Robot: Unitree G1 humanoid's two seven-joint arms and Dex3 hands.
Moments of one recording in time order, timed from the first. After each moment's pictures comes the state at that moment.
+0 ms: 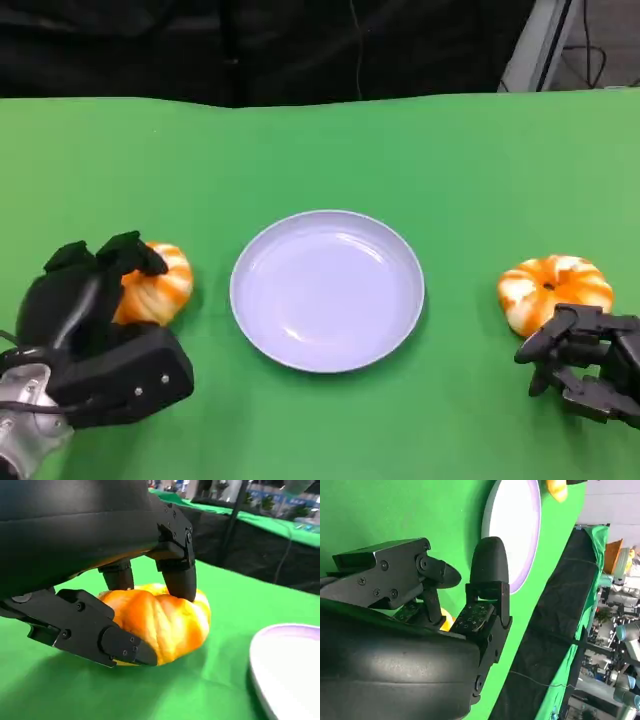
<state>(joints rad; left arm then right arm) -0.54 0.37 -0.37 1.13 0.59 -0.54 0.56 -0.35 -0.17 -0.14 1.17 0.08 -0.99 0.50</state>
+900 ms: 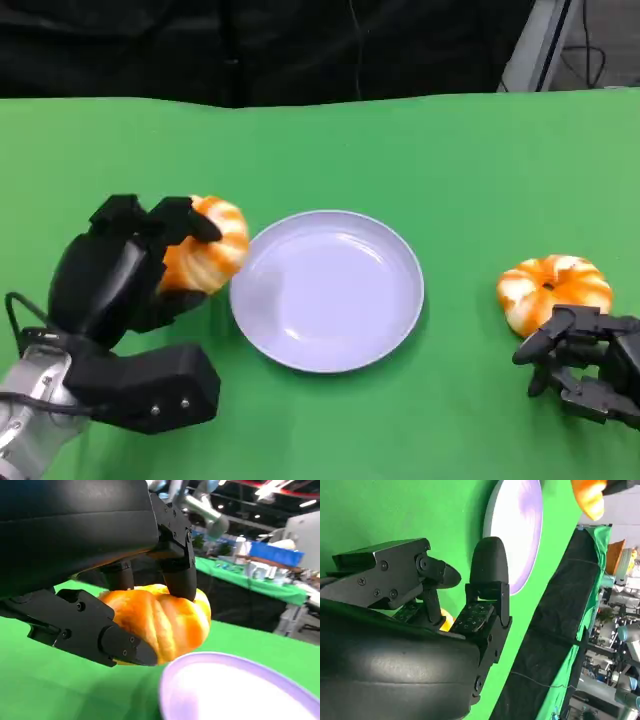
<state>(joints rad) -0.39 0.41 -0.33 0.62 0.63 -0.48 0.48 -0.35 -0.17 -0.13 1.17 0.06 -0.99 0.48</state>
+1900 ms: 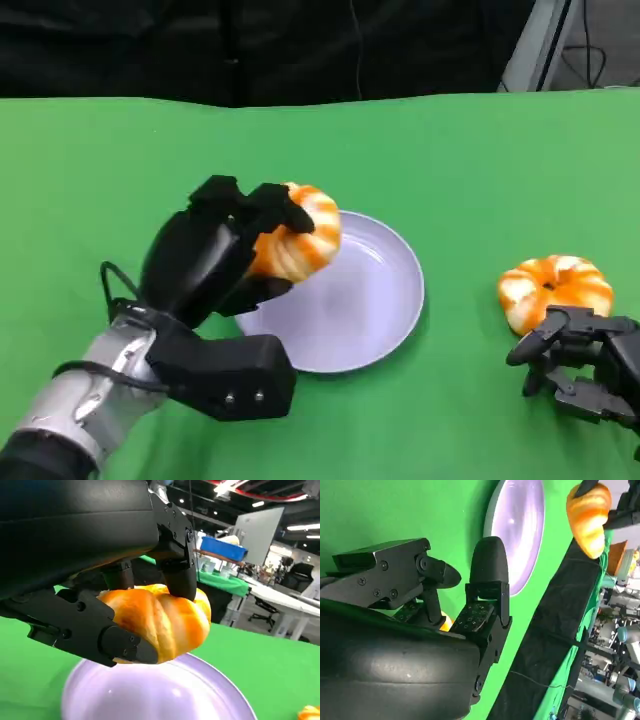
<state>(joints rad) -0.50 0.26 -0.41 0.66 0.68 -0.51 0.44 -0.34 -0.16 -0.12 1.17 0.01 -1.01 0.42</state>
